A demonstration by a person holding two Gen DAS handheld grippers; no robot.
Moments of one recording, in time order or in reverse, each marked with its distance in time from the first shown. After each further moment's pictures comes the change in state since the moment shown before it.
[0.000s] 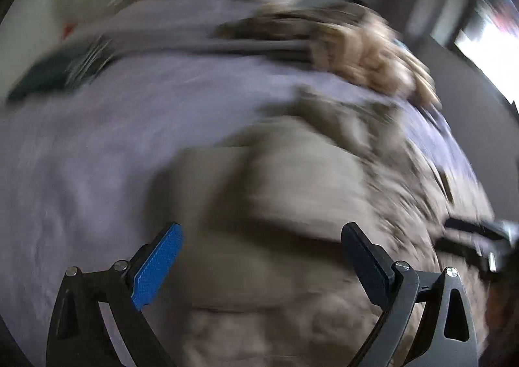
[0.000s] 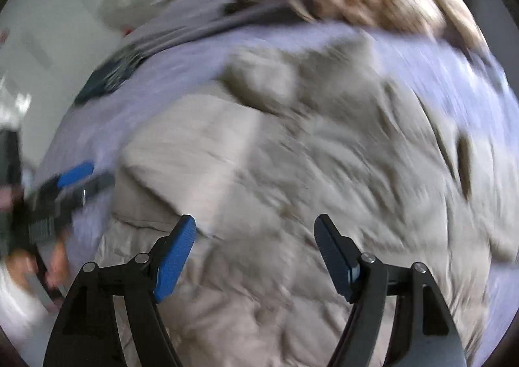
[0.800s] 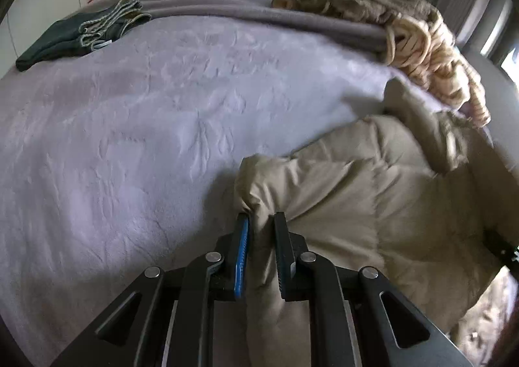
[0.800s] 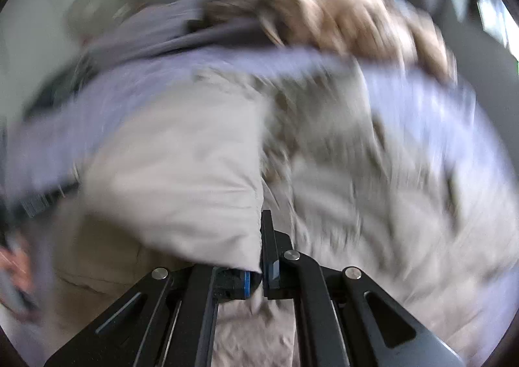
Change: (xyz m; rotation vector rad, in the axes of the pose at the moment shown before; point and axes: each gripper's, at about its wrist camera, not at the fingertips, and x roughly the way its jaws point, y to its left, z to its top) left arm 0.091 0.044 0.029 -0.002 0.055 0.116; right arm 0.059 -0.009 0.038 0.179 -0.096 -0.187
